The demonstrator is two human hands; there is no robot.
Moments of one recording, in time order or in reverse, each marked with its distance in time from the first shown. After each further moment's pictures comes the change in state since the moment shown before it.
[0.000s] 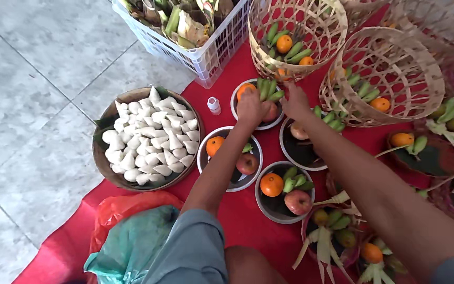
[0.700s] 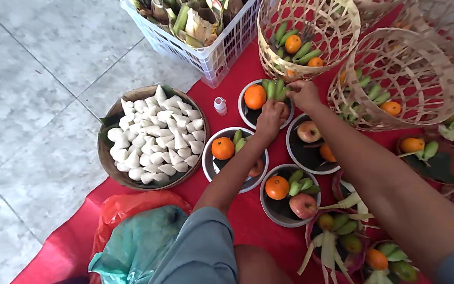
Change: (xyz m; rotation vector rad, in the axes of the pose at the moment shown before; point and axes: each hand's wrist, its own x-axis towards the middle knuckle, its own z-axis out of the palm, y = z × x) left_hand -0.012 -0.001 0.056 -0.155 0.039 0.245; right_hand 0.035 0.008 -0.004 0.156 0.010 -0.024
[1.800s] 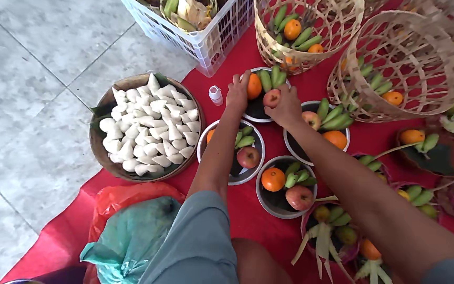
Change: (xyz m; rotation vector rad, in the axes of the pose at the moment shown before) left_hand 0.033 -0.063 -0.050 0.195 -0.080 -0.308; right_hand -0.062 -0.020 0.050 -0.269 0.056 0.033
